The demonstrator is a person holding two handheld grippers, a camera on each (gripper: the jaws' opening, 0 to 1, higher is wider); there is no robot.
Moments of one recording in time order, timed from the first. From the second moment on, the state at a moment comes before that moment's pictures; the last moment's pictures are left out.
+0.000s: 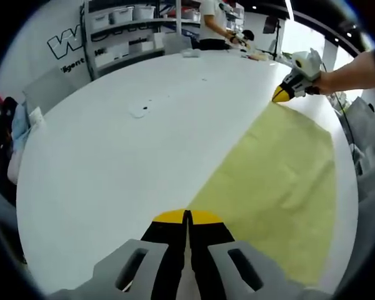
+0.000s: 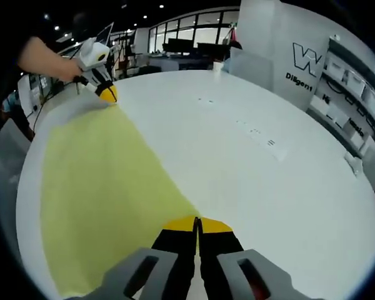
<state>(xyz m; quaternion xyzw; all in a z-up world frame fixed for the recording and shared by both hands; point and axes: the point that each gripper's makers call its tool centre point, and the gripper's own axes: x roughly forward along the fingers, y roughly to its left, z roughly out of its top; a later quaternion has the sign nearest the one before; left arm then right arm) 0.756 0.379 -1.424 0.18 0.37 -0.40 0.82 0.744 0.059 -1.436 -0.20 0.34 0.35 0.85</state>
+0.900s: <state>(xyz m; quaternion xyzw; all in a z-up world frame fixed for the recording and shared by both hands) 0.754 0.354 -1.437 0.23 0.37 -0.43 0.79 0.745 0.057 -1.441 -0.20 0.34 0.36 0.85</state>
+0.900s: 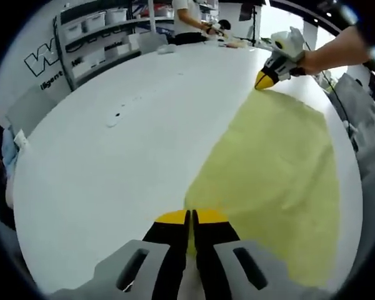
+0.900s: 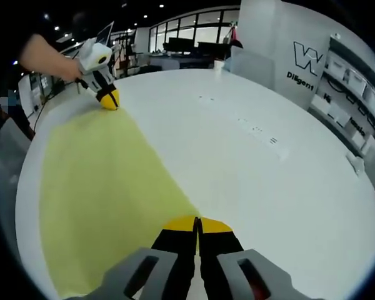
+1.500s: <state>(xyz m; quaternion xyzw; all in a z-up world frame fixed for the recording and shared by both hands) 0.760 0.370 -1.427 0.14 0.37 -0.39 0.83 0.750 0.041 -1.434 -0.16 0.34 0.32 0.87</state>
